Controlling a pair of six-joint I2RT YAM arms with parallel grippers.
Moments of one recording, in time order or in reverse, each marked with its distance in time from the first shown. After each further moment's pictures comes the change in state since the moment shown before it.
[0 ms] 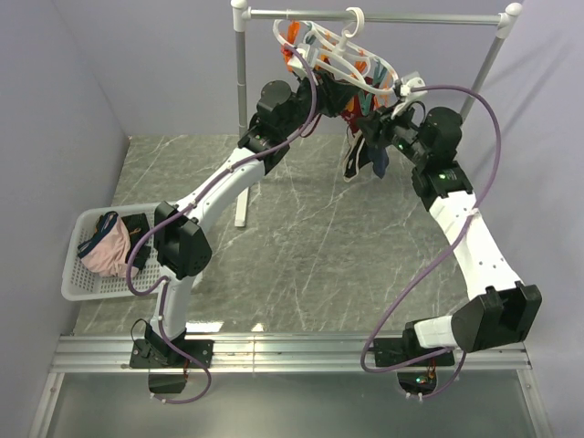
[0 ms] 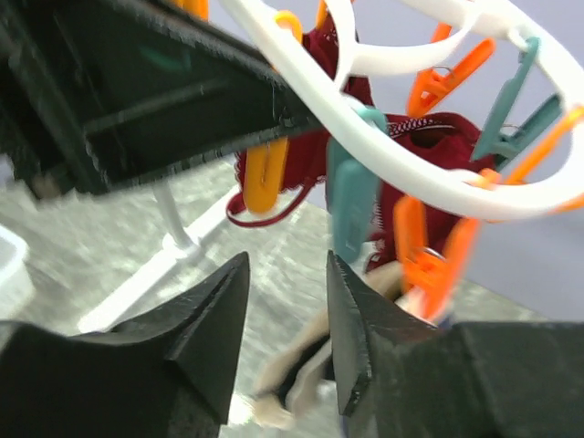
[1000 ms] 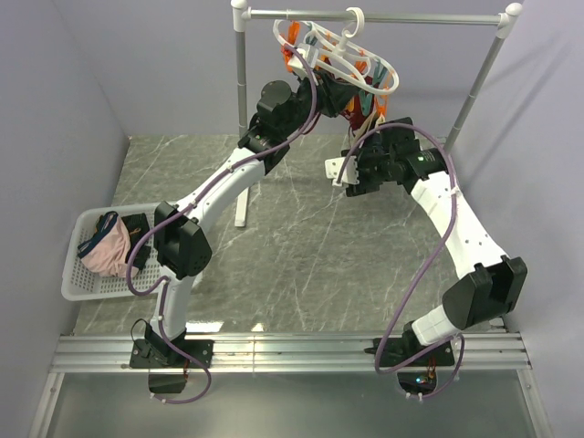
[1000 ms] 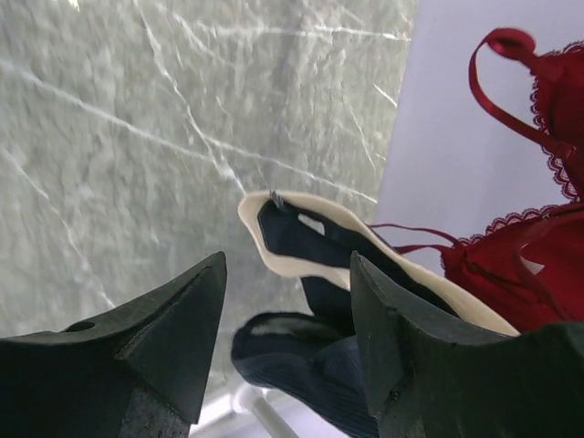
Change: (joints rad) left arm 0.000 0.000 0.000 -0.001 0.001 0.000; right arm 0.111 0.135 0.180 -0.890 -0.051 -1.463
